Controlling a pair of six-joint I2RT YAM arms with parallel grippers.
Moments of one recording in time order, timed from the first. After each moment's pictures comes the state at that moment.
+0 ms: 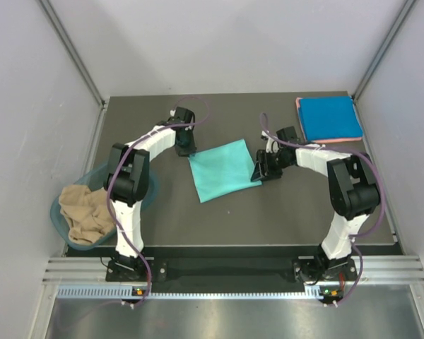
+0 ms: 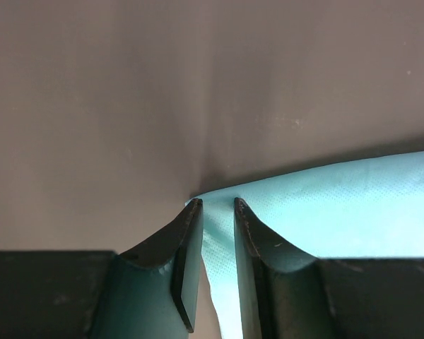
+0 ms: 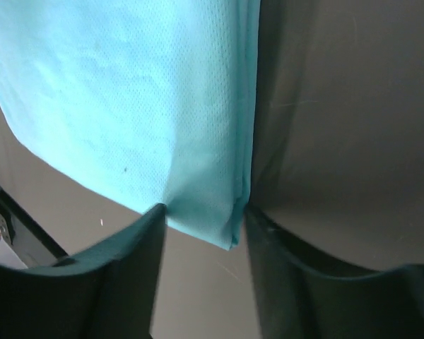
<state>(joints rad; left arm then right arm) -0.33 2.08 1.55 -0.52 -0.05 -0.47 0.30 1.82 1.09 -0.37 -0.55 0.19</state>
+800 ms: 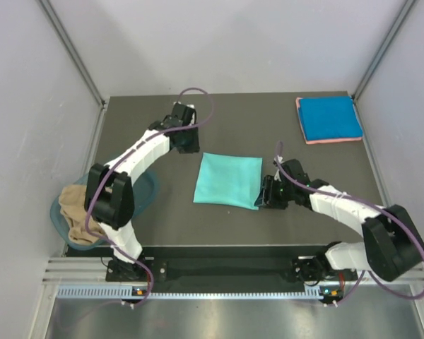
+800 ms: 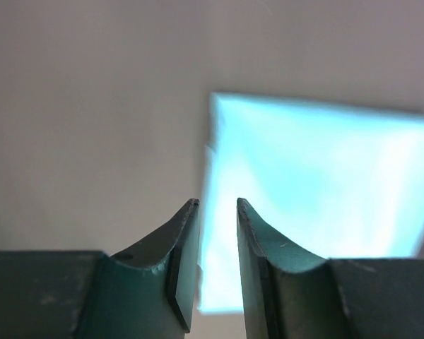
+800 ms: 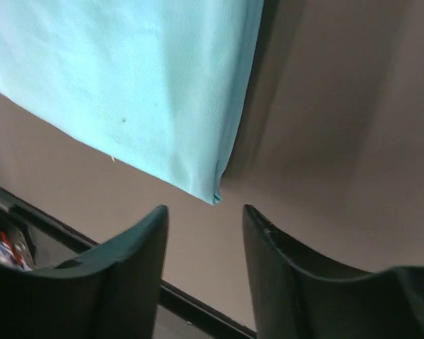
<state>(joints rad) -0.41 1.80 1.47 -0.60 -0.03 -0.42 0.49 1.31 0.60 -0.25 -0.28 0.61</state>
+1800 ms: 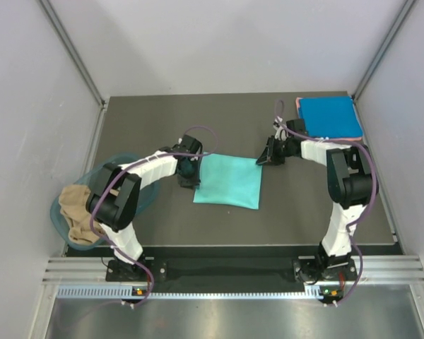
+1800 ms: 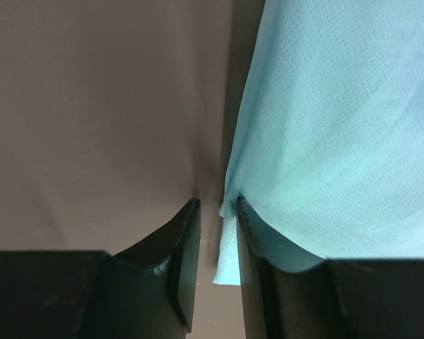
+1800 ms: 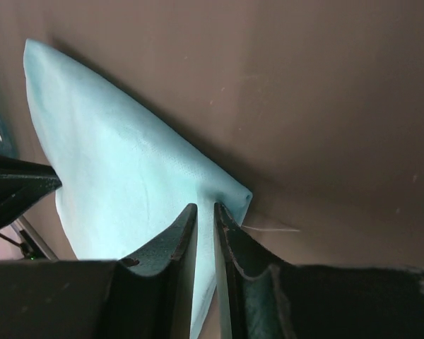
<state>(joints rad) -0.49 1.77 1.10 -0.52 -0.01 -0.50 0.19 1.94 1.17 -0.18 -0.60 0.38</state>
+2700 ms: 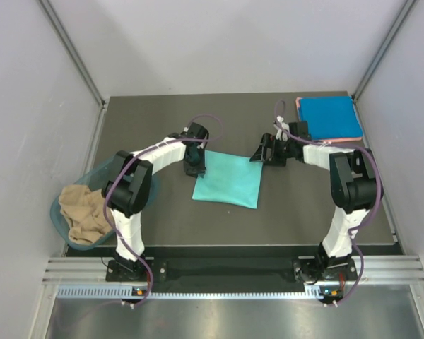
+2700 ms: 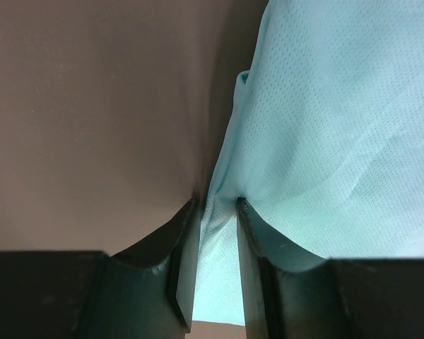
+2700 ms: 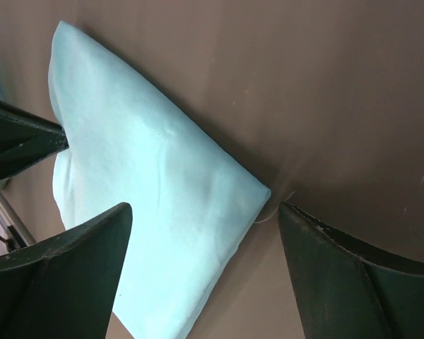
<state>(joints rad) -0.47 1.95 1.35 -0.60 -0.02 -0.51 0.19 1.88 1.08 -0.07 -0.61 0.36</state>
